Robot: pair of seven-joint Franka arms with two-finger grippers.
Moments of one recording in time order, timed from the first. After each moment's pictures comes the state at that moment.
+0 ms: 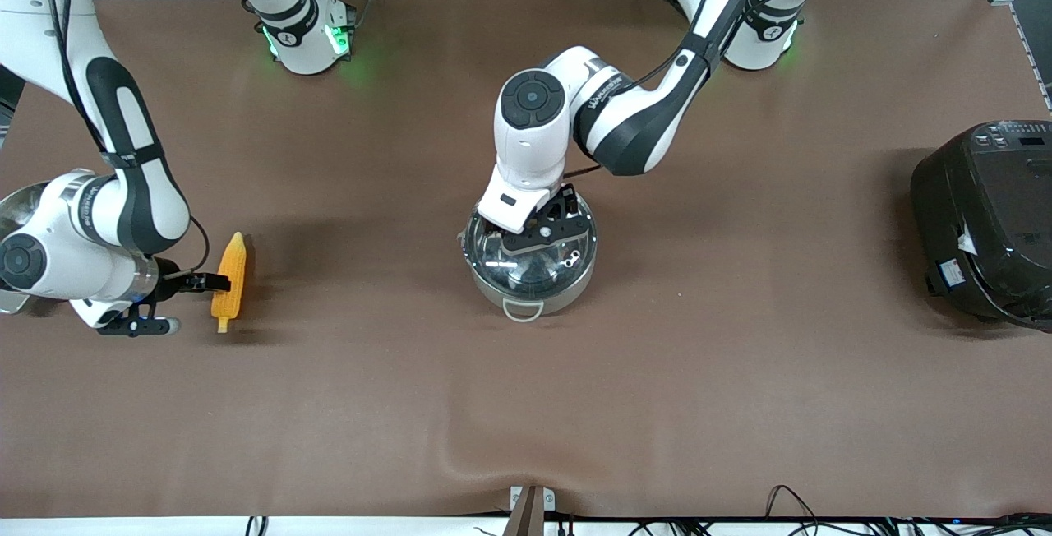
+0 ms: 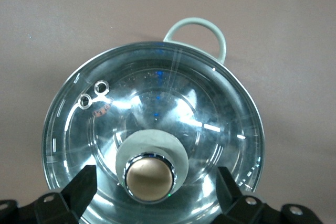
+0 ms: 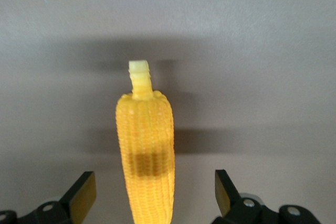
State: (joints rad) left arm -0.81 0.66 0.03 -1.26 -0.02 1.99 -1.03; right arm -0.18 0.56 0.01 -1.79 0.02 2.17 -0.19
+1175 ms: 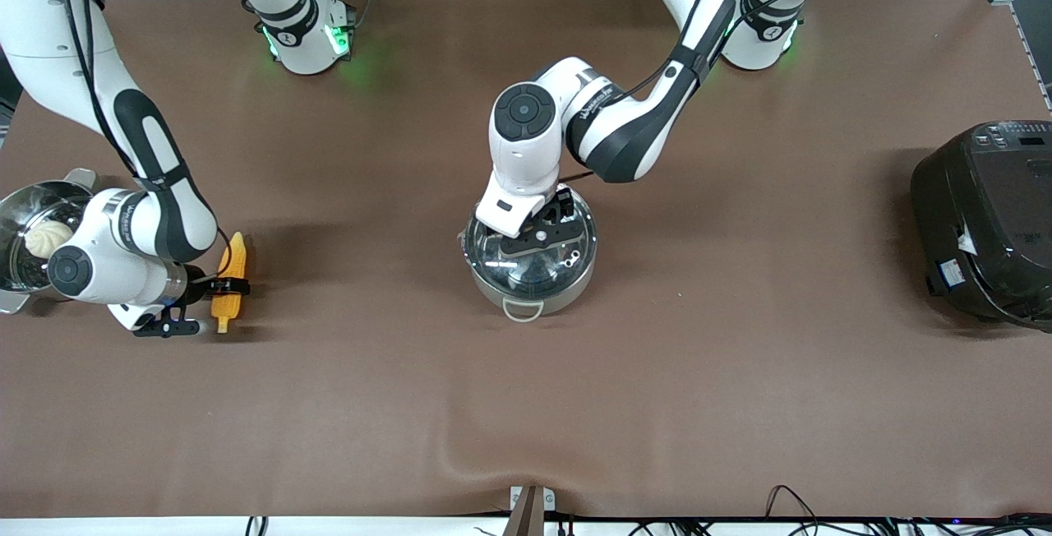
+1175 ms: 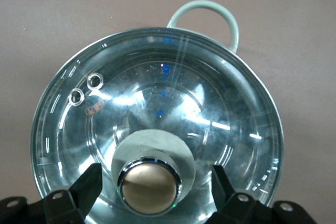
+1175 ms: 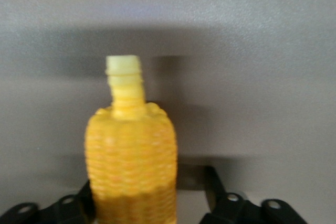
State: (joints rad) left arm -0.82 0.70 0.03 -1.26 -0.02 1.99 -1.03; right arm -0.19 0.65 0.02 -1.81 0.02 2.30 -0.21
